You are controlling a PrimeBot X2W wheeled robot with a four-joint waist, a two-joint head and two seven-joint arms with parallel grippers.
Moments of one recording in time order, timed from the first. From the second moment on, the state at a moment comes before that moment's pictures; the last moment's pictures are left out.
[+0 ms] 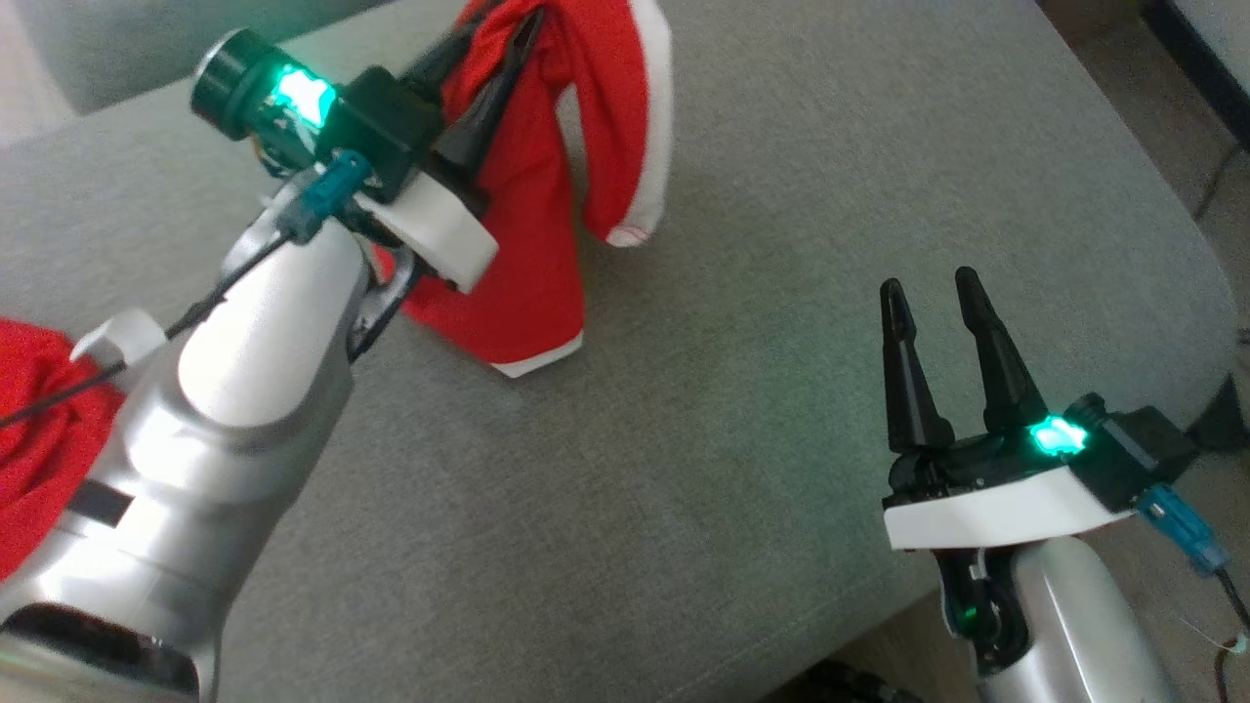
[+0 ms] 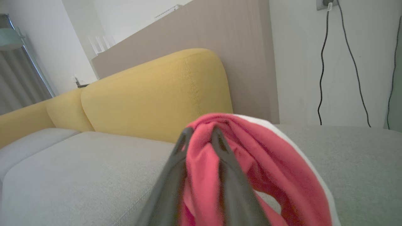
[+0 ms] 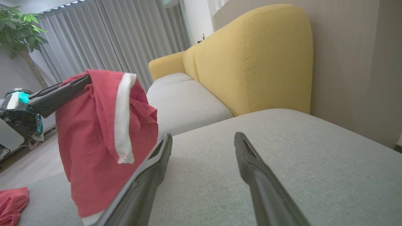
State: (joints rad) left arm -0.92 0.25 -0.65 0.50 -0.23 -0.12 -0.12; right arm -0.14 -0.05 0.20 0.09 0.34 0.13 -0.25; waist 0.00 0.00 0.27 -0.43
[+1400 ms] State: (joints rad) left arm -0.21 0.15 -0.42 0.15 -0.31 0.09 -0.25; right arm -0.10 -0.04 -0.01 0.23 0.17 0.13 -0.25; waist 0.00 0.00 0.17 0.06
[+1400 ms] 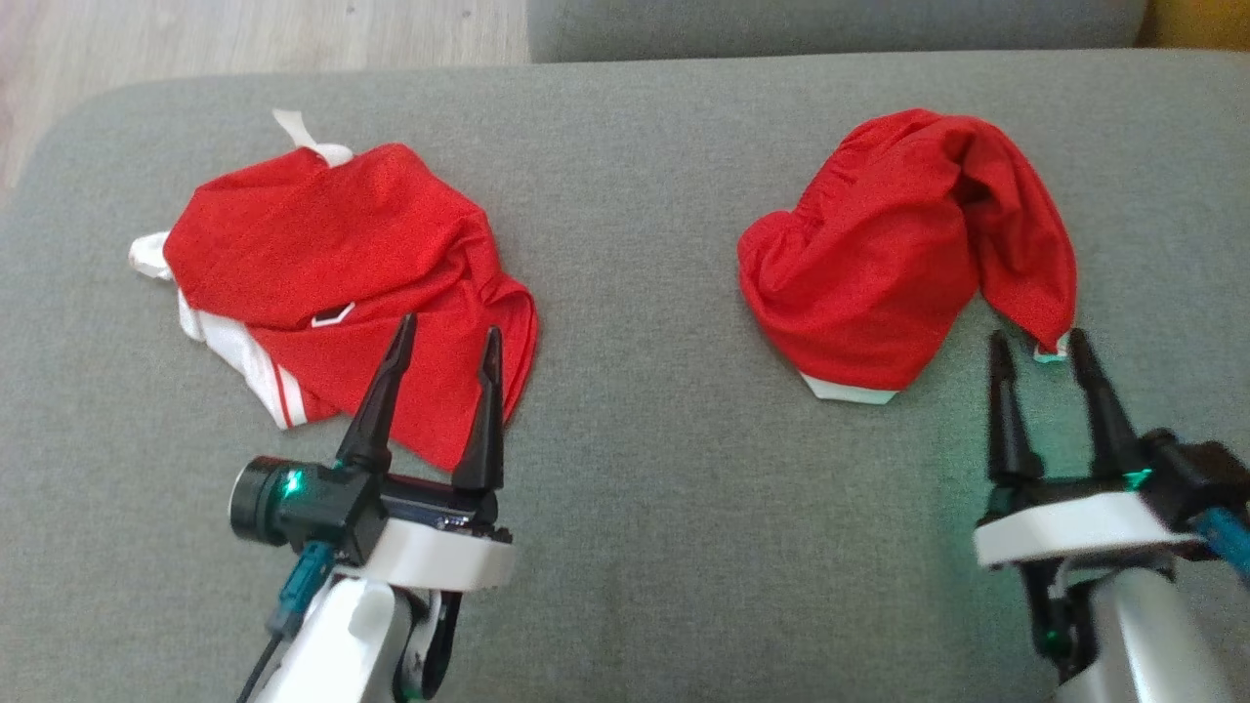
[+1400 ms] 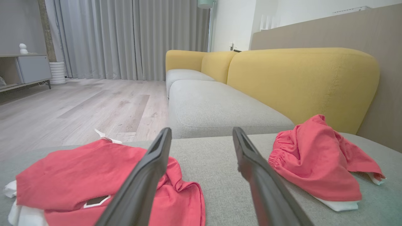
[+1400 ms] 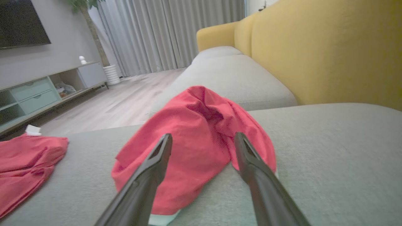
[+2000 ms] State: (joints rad) left arm -0.25 0.11 -0.40 0.18 -0.24 0.03 -0.25; right arm -0.50 -0.05 -0.36 0.91 0.02 0.13 -0.25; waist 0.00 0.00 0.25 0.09
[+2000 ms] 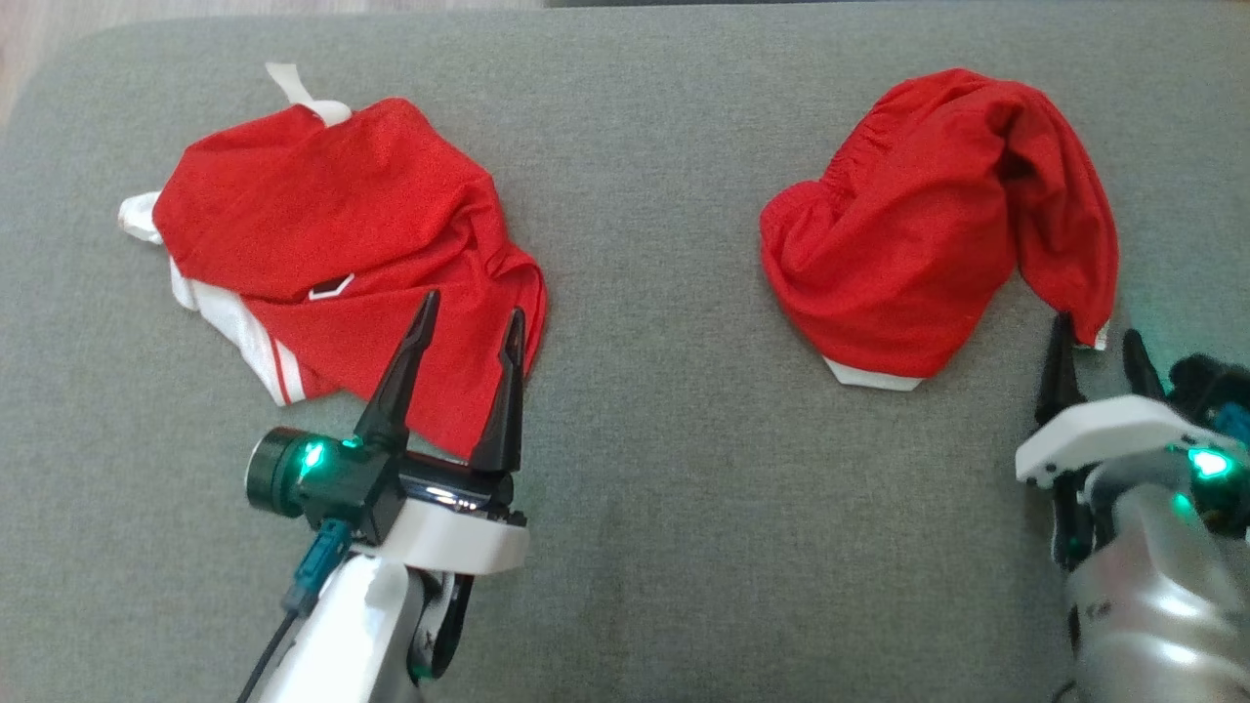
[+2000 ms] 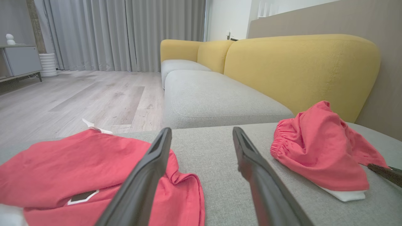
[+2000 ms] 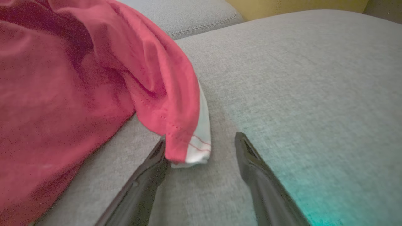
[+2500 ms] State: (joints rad) left arm -0.25 0.09 -0.36 0.20 -0.23 0.02 -0.25; right arm -0.60 -0.05 -0.43 0.86 -0.04 0.13 -0.26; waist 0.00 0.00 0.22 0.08
